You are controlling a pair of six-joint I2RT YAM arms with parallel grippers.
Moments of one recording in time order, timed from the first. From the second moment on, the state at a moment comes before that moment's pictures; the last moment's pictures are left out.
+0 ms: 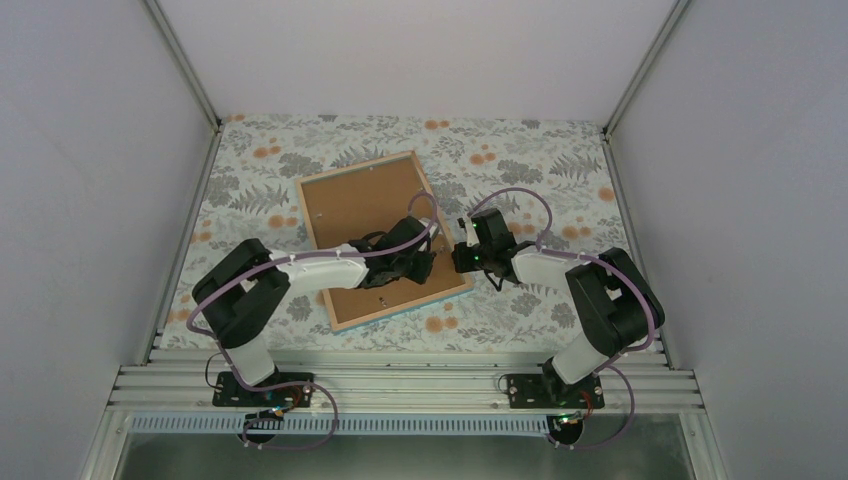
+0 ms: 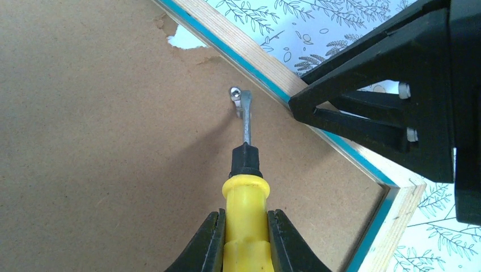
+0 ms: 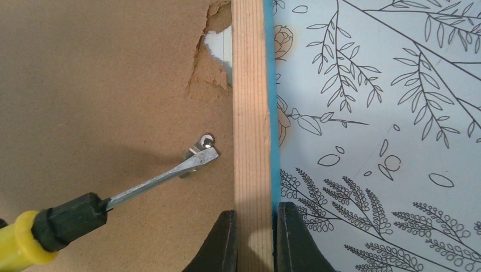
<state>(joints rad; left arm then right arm) -0.89 1.72 0.97 -0.12 -0.05 -0.40 0.50 1.60 0.69 -0.01 -0.17 0.32</state>
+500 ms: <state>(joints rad) -0.89 1.62 0.93 -0.19 -0.11 -0.40 0.50 1.60 0.69 -0.01 -0.17 0.32</state>
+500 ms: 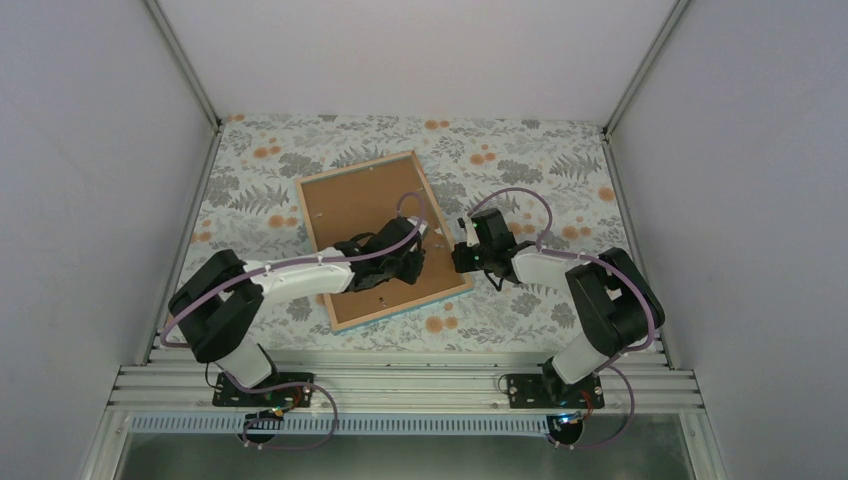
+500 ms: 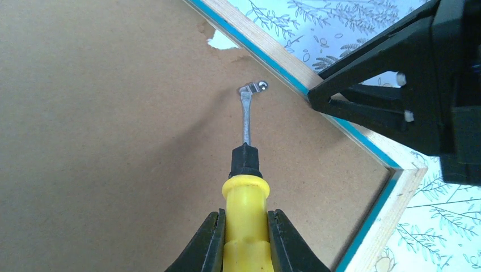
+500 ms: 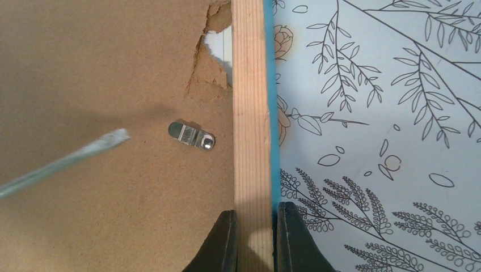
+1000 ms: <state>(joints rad) -0.85 1.43 0.83 -0.19 -0.15 -0.40 0.50 1.53 0.66 -0.10 -0.19 0.32</state>
